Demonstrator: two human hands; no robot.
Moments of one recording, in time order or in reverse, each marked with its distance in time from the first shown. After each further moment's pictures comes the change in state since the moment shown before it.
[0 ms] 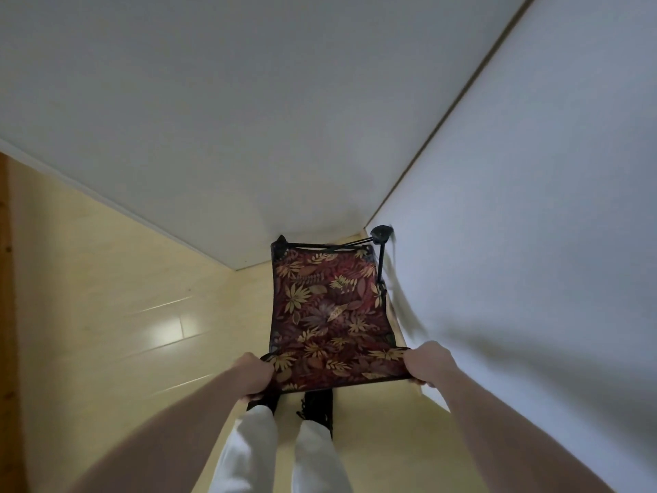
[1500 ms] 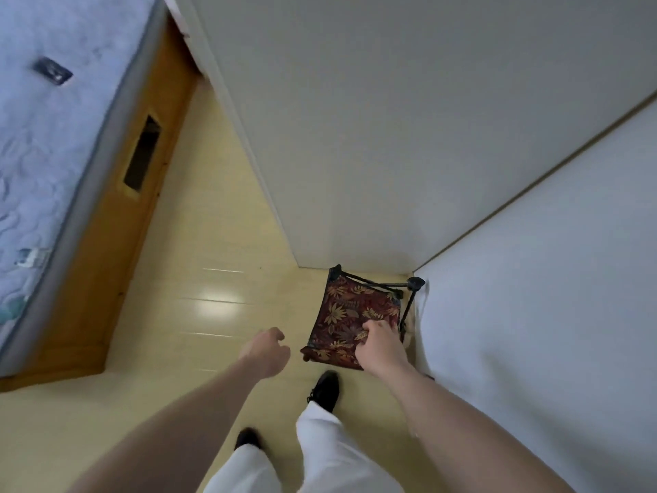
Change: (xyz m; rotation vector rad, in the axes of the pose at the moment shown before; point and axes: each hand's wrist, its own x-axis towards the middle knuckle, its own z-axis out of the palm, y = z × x) left_hand -0.165 -0.069 -0.037 -0.059 0.201 0.149; right_hand -0.155 -0.073 0.007 -0.411 0.074 -0.713
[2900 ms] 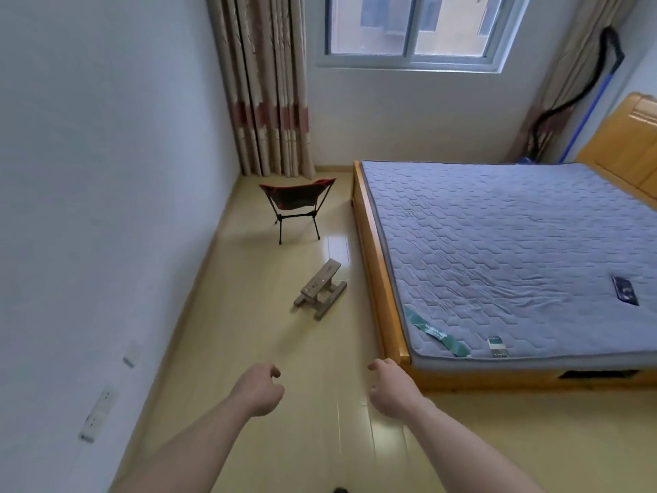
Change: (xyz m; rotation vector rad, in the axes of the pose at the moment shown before) left_hand -0.382 -0.781 0.015 -1.008 0.715 -0.700; right_hand -0.426 -0.592 0.483 -0.935 -0.310 -1.232
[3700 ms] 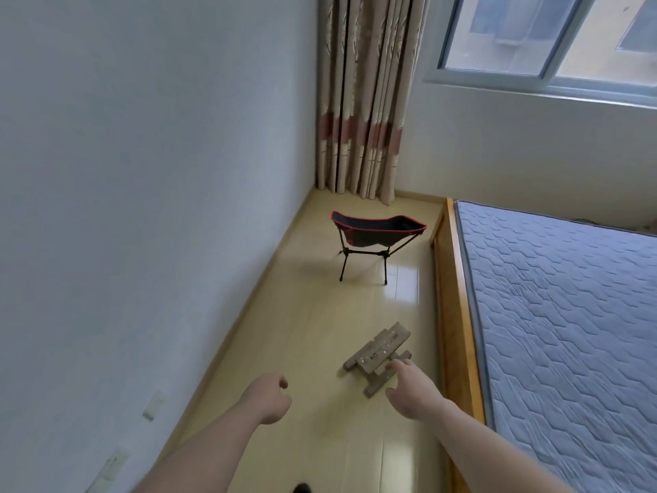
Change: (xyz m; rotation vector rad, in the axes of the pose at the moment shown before) left_hand 0.310 -0.030 -0.211 -0.157 0.031 -0.214; right_hand 0.375 -0.225 -0.125 -0.164 -0.106 -0.246
